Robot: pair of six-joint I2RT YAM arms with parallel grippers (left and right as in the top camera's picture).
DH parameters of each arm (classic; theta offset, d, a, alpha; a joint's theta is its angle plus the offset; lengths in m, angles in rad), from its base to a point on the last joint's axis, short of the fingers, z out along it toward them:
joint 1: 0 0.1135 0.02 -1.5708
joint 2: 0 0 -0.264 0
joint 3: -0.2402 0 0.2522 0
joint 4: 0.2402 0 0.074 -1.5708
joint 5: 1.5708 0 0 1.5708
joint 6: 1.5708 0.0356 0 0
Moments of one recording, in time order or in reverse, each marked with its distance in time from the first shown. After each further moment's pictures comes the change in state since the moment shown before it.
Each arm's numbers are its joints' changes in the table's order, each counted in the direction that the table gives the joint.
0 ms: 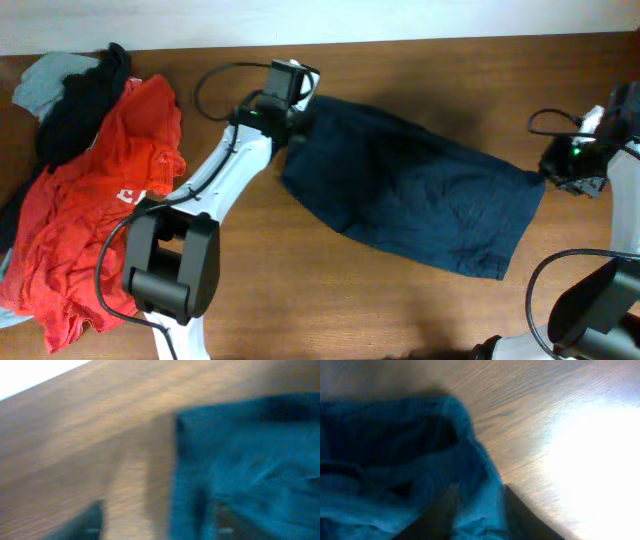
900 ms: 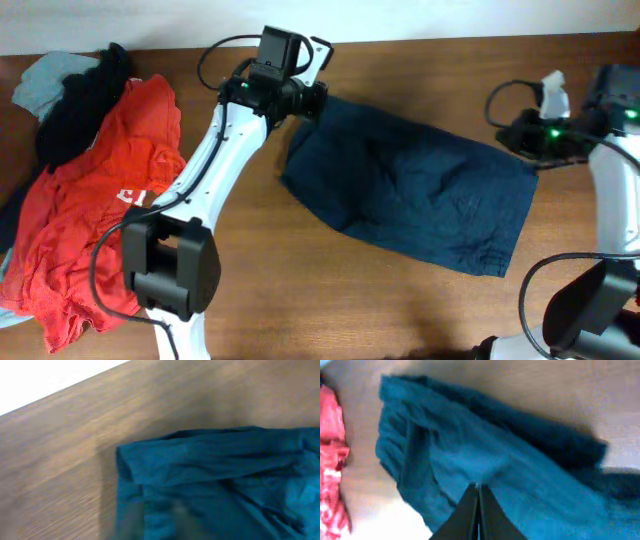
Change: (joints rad) left arm -0.002 0.034 -0.254 0.205 0.316 -0.002; right arm 0.143 0.000 -0.019 -0.134 -0.449 -0.204
